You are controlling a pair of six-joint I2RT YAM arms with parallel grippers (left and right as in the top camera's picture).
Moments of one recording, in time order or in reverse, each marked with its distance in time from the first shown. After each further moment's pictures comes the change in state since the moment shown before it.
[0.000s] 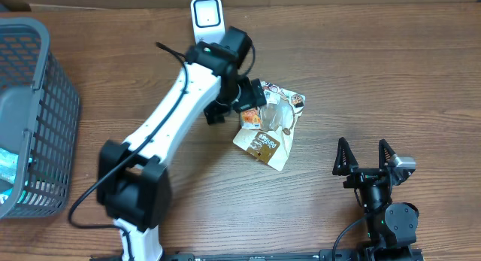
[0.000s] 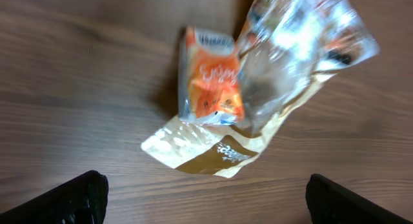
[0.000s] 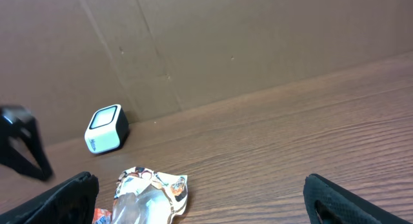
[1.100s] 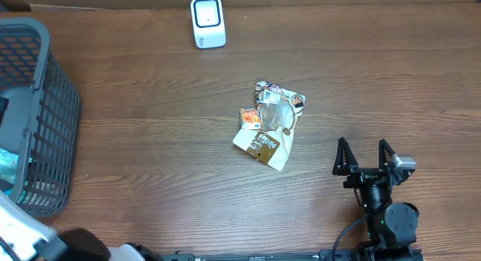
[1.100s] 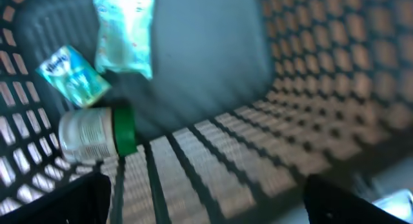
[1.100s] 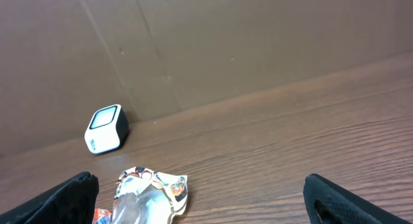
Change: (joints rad) left arm 1.287 -0.361 0.044 -0.123 -0.103 0.192; right arm 0.000 0.000 0.000 0.000 0.000 0.000
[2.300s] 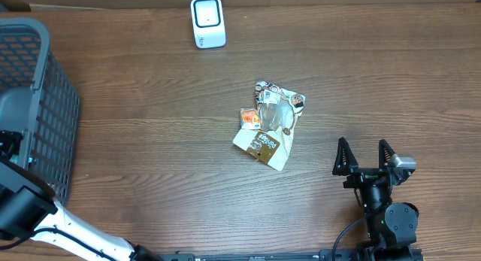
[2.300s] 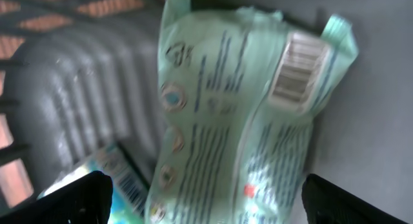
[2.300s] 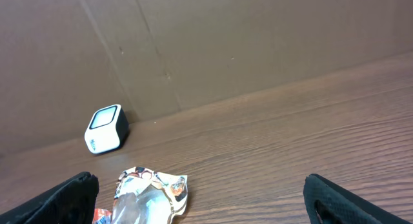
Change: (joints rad) left arm 0.048 0.590 0.000 0.201 -0.359 0.031; right arm 0.000 0.000 0.000 0.000 0.000 0.000
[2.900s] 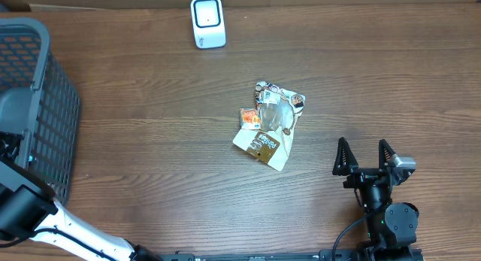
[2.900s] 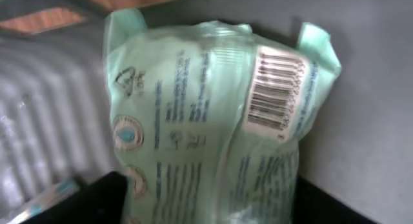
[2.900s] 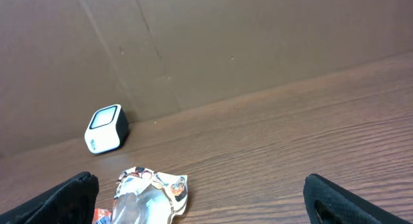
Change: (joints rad) left arm 0.000 -0.006 -0.106 0.168 0.031 0.027; right arm 0.000 0.000 0.000 0.000 0.000 0.000
